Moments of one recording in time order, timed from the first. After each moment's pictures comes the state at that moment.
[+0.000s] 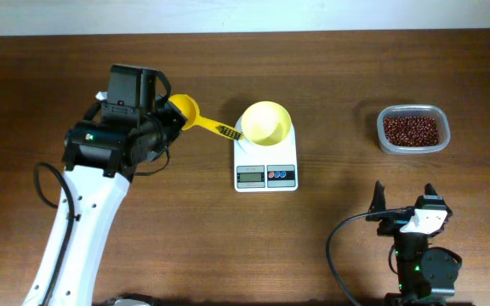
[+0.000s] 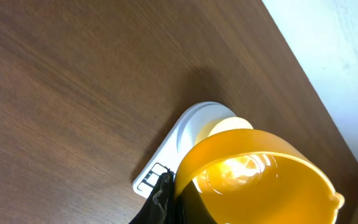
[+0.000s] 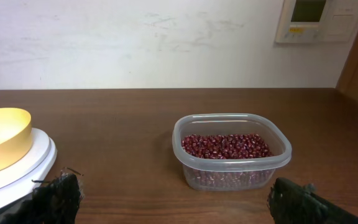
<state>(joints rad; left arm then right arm) -0.18 1.39 1.45 -1.01 0.02 -0.96 -0.07 0.01 0.01 -0.07 0.00 0.00</state>
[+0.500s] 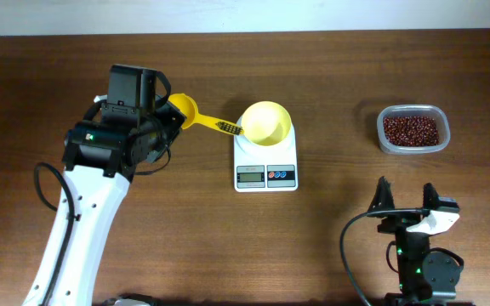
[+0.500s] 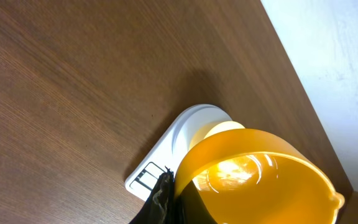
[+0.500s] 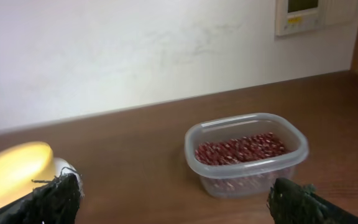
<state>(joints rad) -0.18 1.39 1.45 -1.01 0.02 -1.03 -0.07 0.01 0.01 -0.03 0.00 0.22</state>
